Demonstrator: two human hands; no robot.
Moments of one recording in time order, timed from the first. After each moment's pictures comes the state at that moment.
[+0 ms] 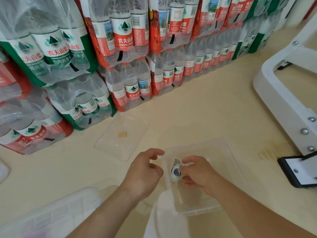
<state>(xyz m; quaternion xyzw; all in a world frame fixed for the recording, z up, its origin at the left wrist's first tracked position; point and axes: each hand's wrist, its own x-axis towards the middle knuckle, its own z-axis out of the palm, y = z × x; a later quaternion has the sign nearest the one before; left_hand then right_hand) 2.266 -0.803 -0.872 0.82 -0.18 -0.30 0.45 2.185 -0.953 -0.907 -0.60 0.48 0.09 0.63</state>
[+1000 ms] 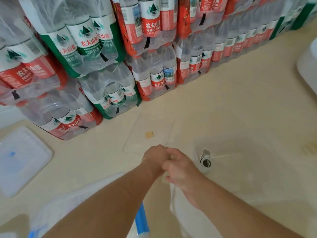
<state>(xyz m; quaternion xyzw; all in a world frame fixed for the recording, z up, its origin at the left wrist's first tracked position) 2.326 -0.795 -0.938 0.88 -0.38 -0.25 -0.12 2.232 -0.842 -0.862 -0.59 0.38 0.13 0.70</state>
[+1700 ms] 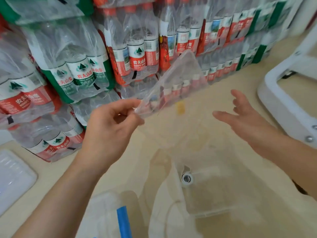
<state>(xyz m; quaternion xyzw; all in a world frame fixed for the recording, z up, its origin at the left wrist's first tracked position) 2.315 -0.771 -0.722 0.79 -0.25 -0.05 0.55 2.186 -1.007 -0.744 -0.75 0.37 -0.12 0.53</state>
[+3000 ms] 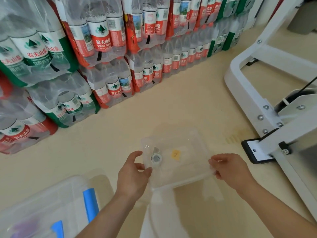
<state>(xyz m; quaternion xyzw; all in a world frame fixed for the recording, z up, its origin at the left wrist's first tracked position) 2.207 -0.803 -0.866 0.84 -0.05 -0.31 0.44 2.056 -1.004 -0.864 -0.72 0.52 -0.04 0.46</state>
